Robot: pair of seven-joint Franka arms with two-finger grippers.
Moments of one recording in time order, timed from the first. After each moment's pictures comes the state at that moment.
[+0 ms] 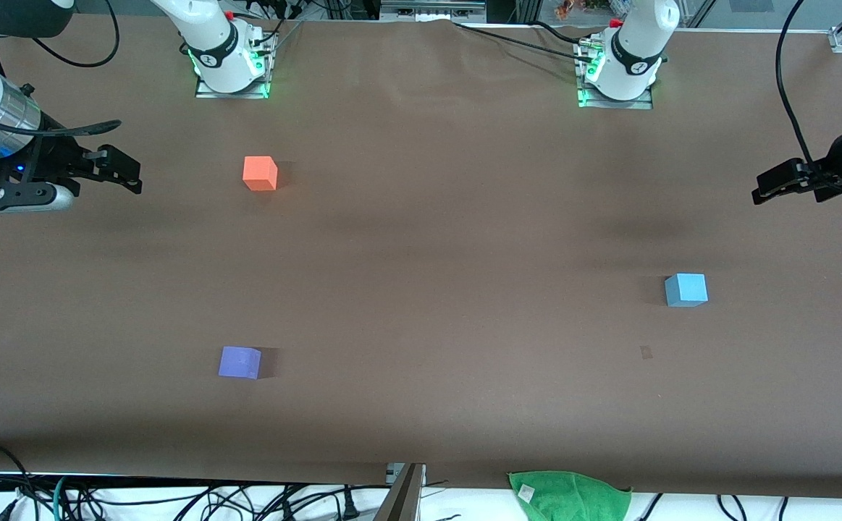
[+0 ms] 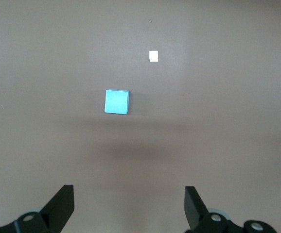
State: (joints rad) left arm 0.04 0.10 0.00 -1.50 -0.02 1.51 -0.05; right arm -0.02 0.06 0.14 -1.60 0.00 1.61 0.06
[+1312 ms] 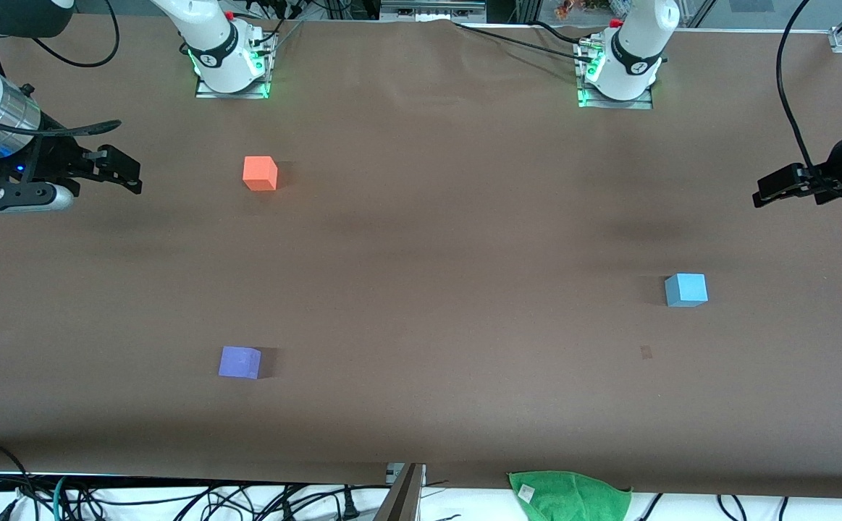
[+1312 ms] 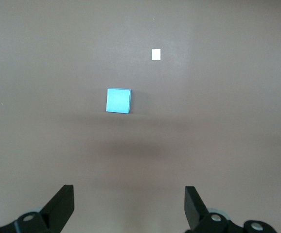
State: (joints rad) left arm 0.04 0.11 0.00 -1.50 -0.02 1.51 -0.05; right arm -0.02 0.06 0.14 -1.60 0.00 1.61 0.06
